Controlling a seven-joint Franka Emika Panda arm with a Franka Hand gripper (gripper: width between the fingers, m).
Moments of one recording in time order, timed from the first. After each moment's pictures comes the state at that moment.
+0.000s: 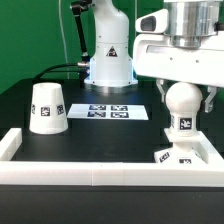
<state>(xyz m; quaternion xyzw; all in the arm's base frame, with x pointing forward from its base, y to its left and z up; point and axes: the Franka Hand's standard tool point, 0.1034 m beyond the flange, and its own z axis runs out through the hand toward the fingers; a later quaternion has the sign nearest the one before) 0.598 0.106 0.108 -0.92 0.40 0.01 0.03</state>
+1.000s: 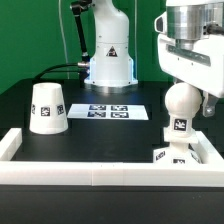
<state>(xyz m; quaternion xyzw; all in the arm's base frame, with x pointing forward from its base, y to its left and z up) 0.598 0.118 0.107 -0.80 0.60 0.04 0.04</state>
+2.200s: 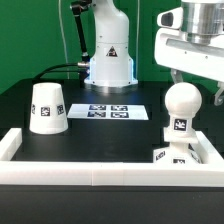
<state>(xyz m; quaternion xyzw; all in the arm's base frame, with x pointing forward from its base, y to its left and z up) 0.537 0.140 0.108 -0.93 0.37 0.02 -0.02</state>
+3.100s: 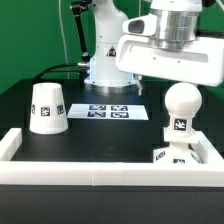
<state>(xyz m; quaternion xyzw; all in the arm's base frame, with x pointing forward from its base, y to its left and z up) 0.517 0.077 0.095 -0.98 0.21 0.02 -0.02</state>
